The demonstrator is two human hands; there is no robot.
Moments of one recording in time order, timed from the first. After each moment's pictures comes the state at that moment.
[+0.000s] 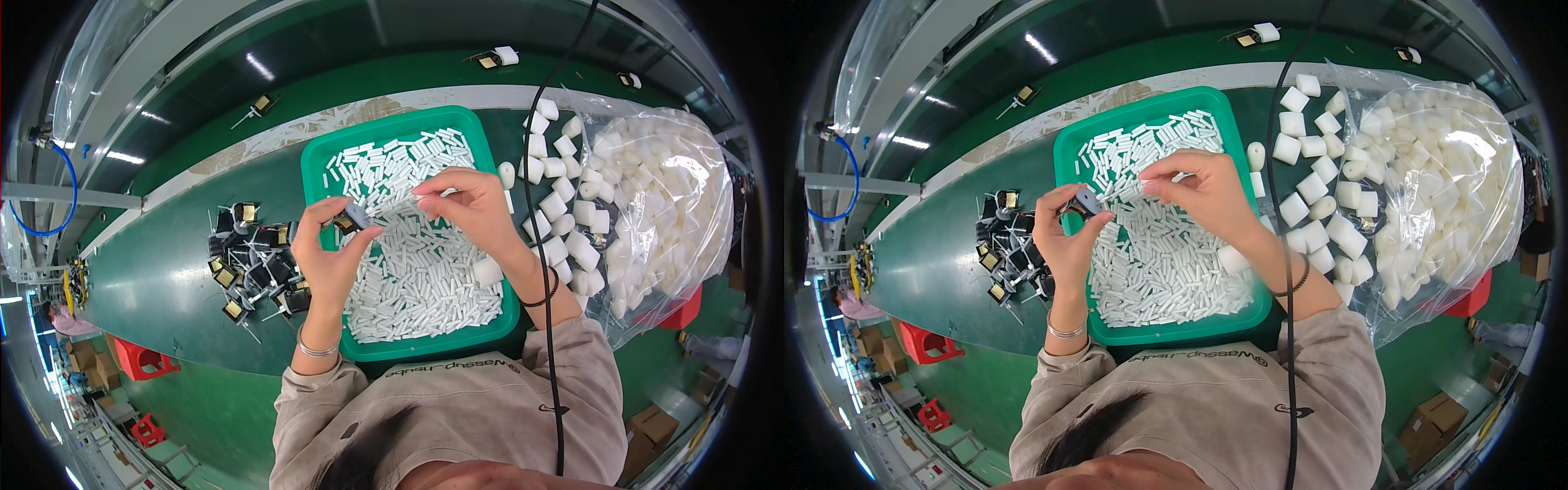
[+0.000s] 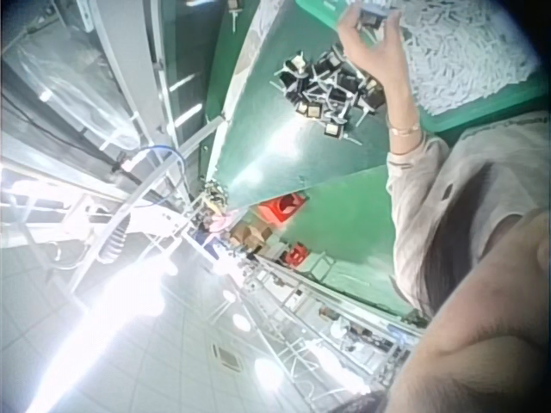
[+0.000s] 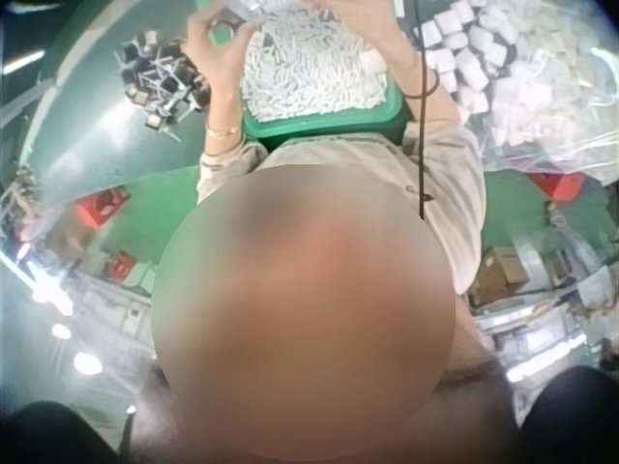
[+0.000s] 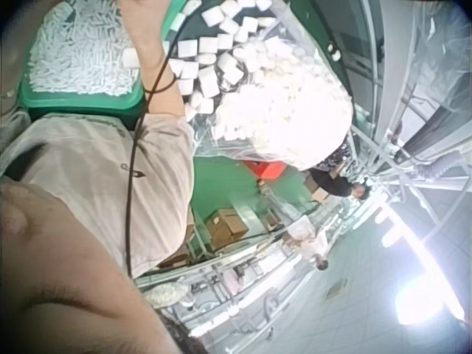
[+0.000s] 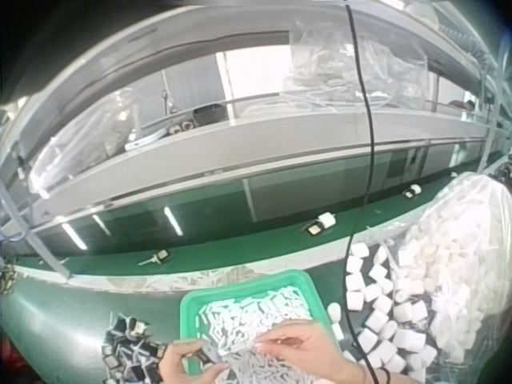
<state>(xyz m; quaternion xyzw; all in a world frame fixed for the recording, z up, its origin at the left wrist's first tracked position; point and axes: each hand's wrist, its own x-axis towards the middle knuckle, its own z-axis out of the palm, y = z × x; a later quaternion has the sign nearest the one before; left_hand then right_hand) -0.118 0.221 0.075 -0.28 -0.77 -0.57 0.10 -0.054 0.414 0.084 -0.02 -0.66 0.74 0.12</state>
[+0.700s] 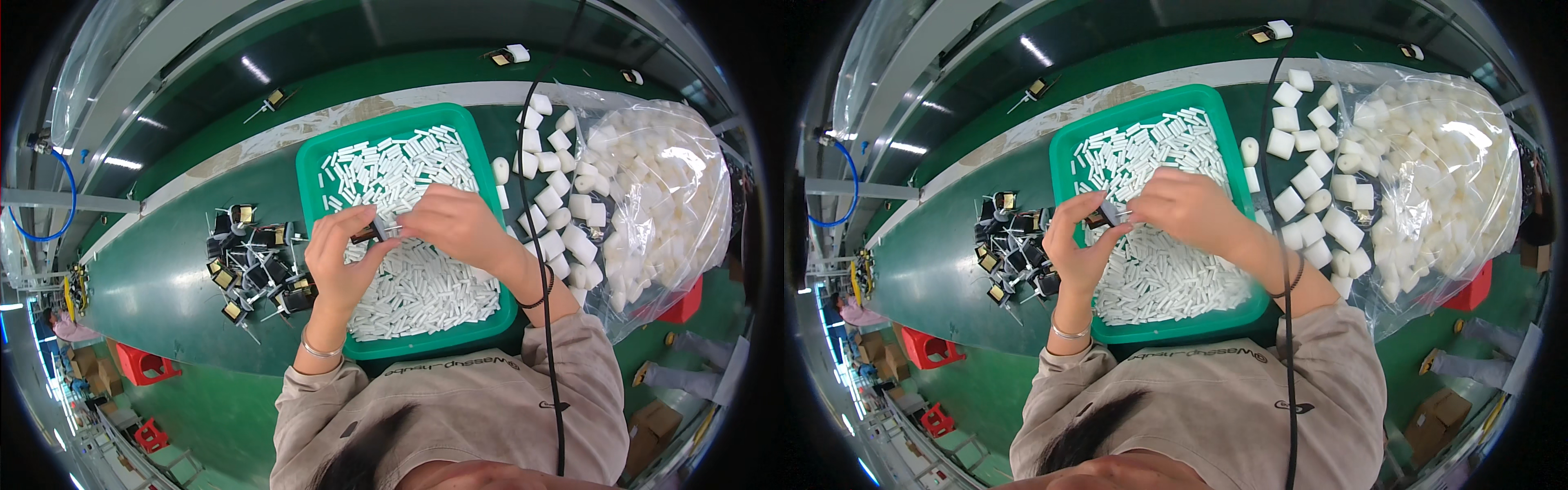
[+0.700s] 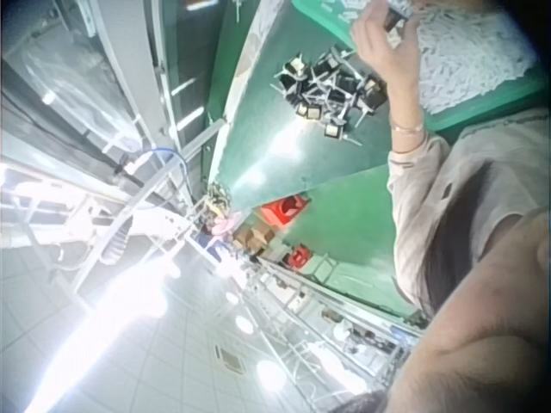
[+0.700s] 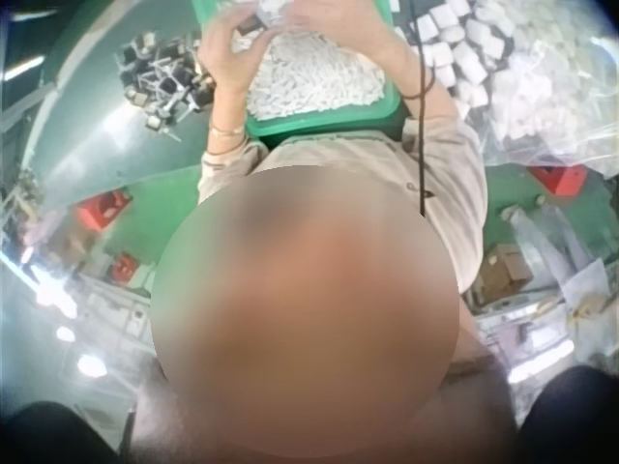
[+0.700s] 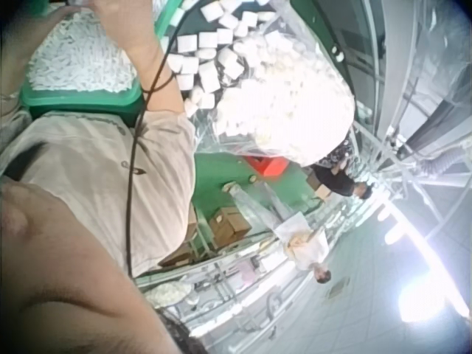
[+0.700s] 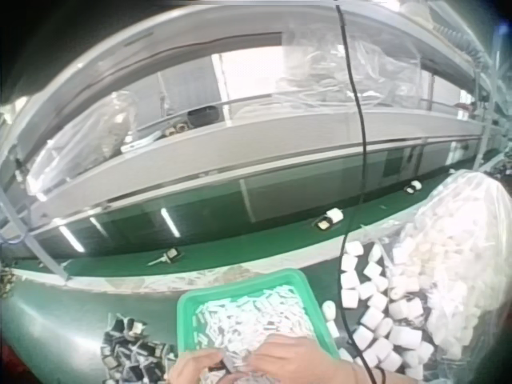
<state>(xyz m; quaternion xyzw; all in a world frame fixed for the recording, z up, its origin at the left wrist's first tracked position) -0.106 0.229 0.083 -0.39 -0.78 -0.46 0.16 -0.047 0.407 0.086 0.19 -0.86 0.38 0.28</state>
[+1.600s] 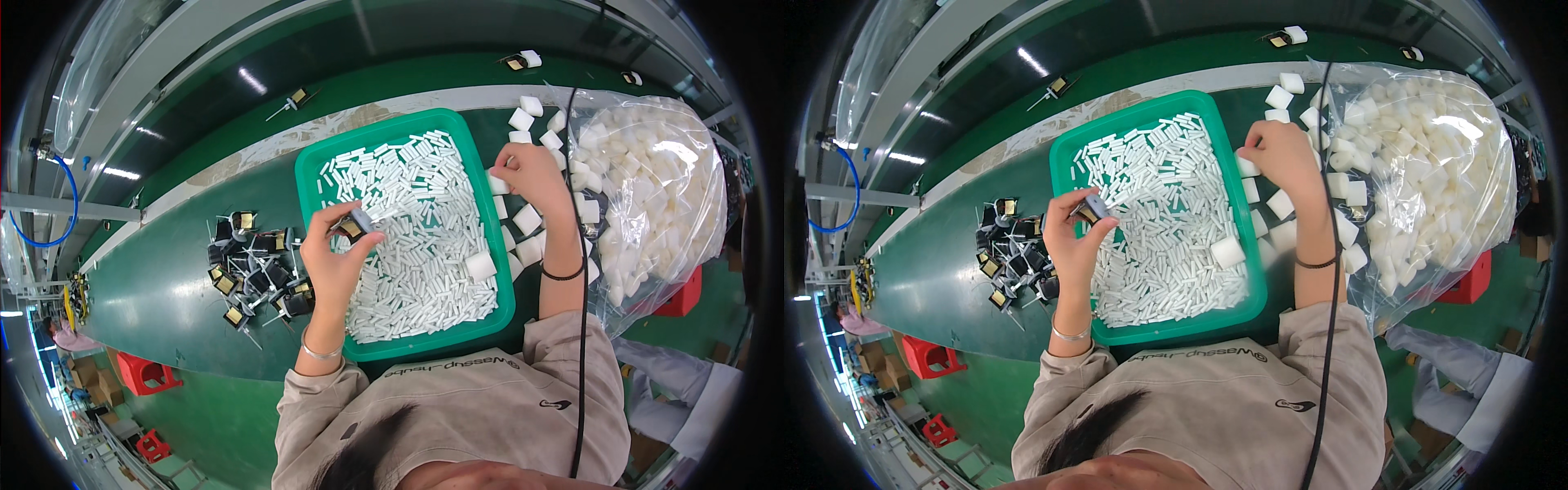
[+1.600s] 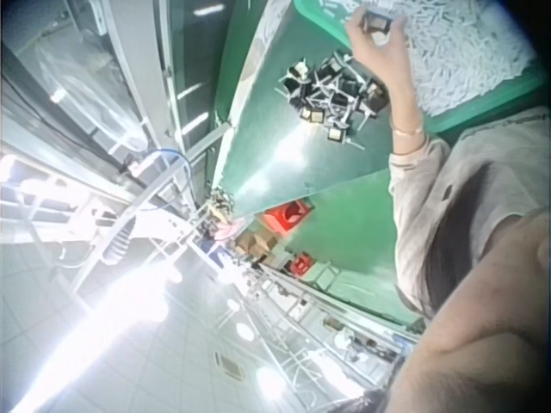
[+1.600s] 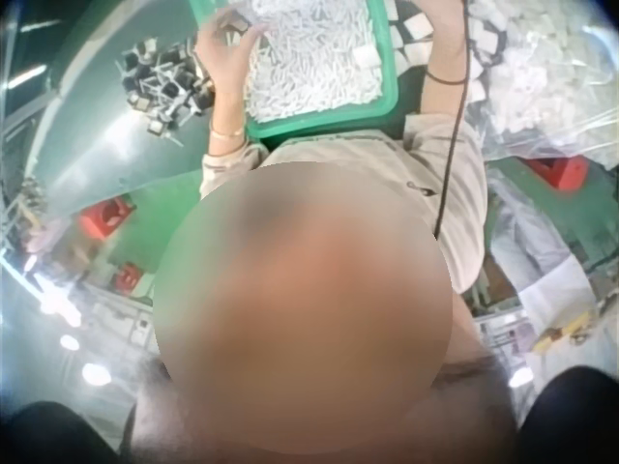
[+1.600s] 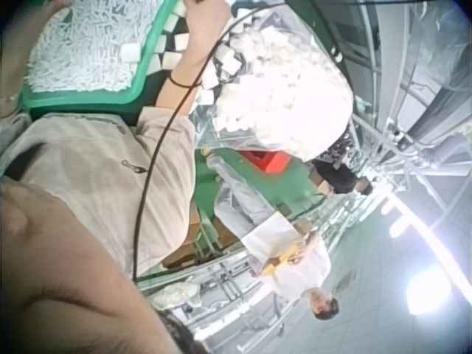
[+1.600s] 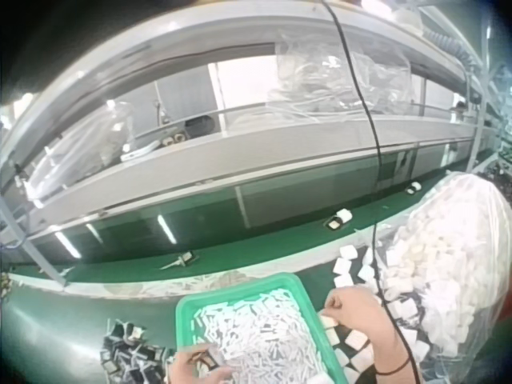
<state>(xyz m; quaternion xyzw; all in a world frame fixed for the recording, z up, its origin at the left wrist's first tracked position) -0.109 0.227 0.074 -0.26 -0.75 -0.61 0.01 -0.030 0.505 0.091 -0.24 -0.91 0.33 0.00</state>
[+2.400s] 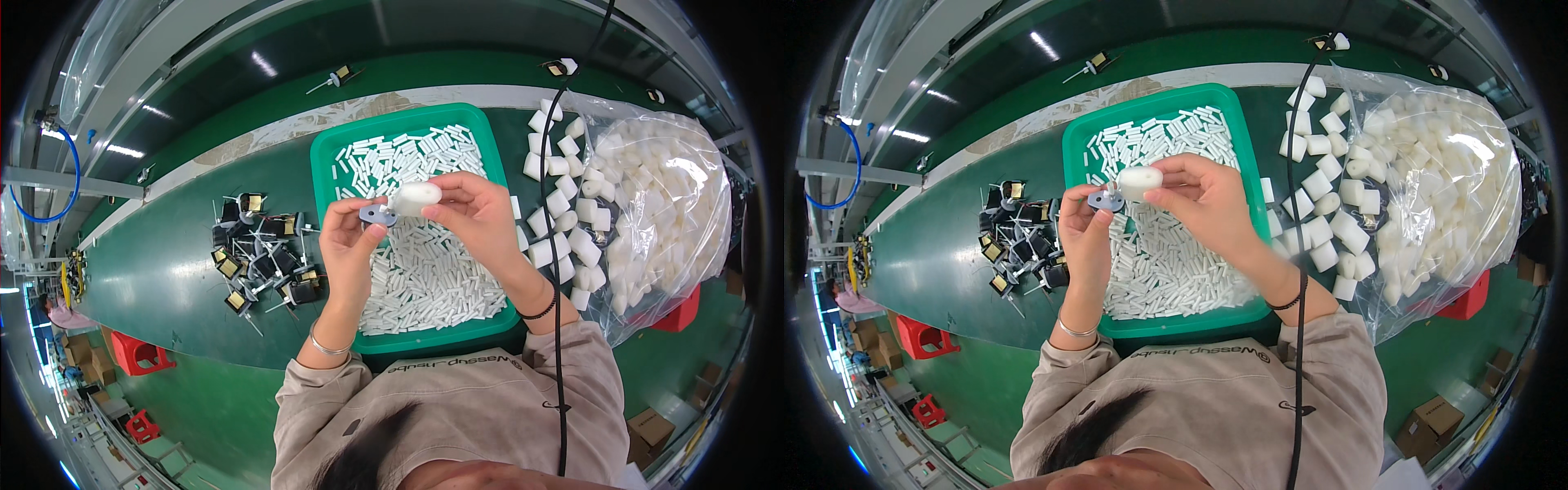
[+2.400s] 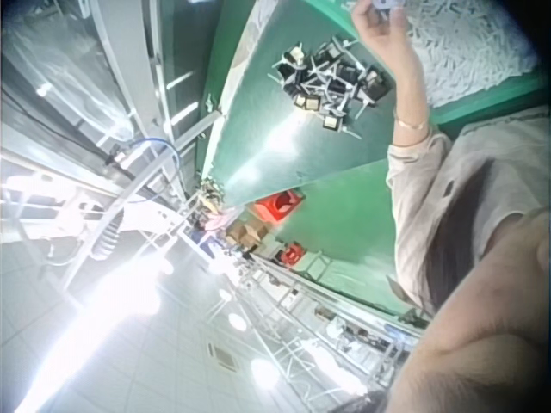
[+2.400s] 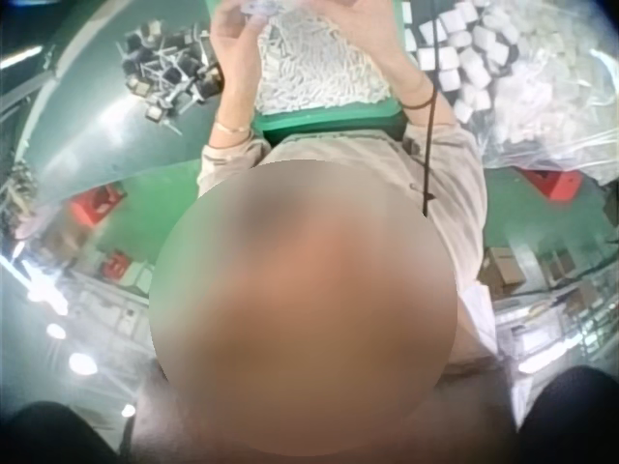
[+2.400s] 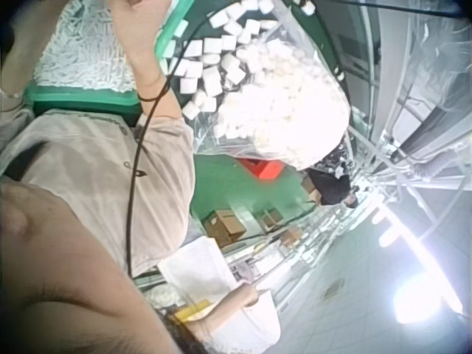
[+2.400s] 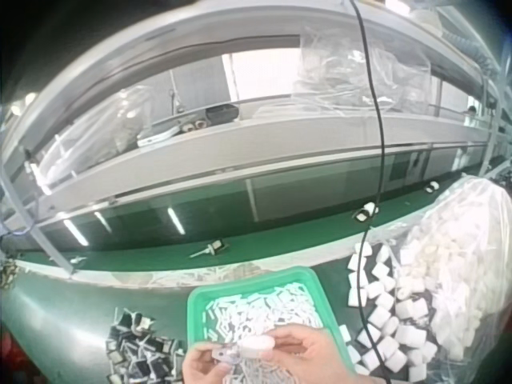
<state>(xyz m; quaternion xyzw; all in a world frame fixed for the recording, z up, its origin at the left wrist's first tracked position) -0.095 0.226 0.076 -0.12 -0.52 -0.83 -0.16 -0.039 0.386 0.100 -0.07 -0.63 0.76 0.14</state>
